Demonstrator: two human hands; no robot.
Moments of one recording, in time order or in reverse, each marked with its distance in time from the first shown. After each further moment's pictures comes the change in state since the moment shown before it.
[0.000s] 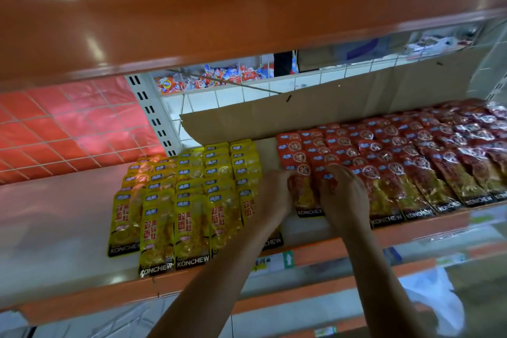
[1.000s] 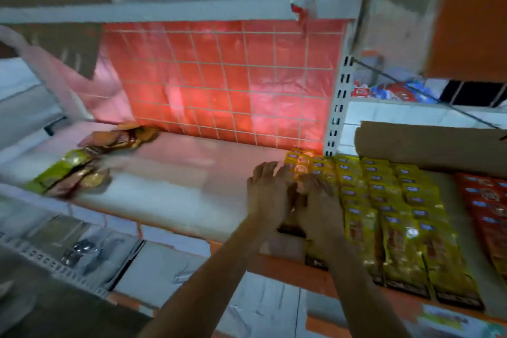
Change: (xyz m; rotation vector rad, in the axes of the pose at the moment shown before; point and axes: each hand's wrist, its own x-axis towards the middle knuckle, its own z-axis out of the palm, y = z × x) left_hand -0.095 -0.199 -0.229 0.557 0.425 -0.209; right_hand -0.118 -0.251 0.183 0.117 -0.319 -0.521
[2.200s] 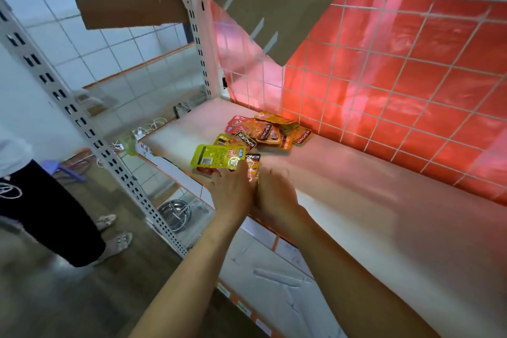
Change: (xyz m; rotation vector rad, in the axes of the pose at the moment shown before) left_hand -0.013 -0.405 -0.126 0.249 -0.121 -0.742; right_hand 0.047 -0.324 0.320 -0.160 -0.536 -0.338
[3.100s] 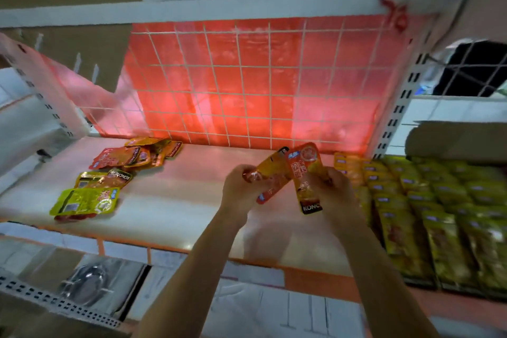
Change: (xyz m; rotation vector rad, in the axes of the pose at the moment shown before) left_hand -0.127 0.226 0.013 -1.140 -0.524 0.159; right_hand -0.199 0.241 -0.146 0.967 0.685 0.571
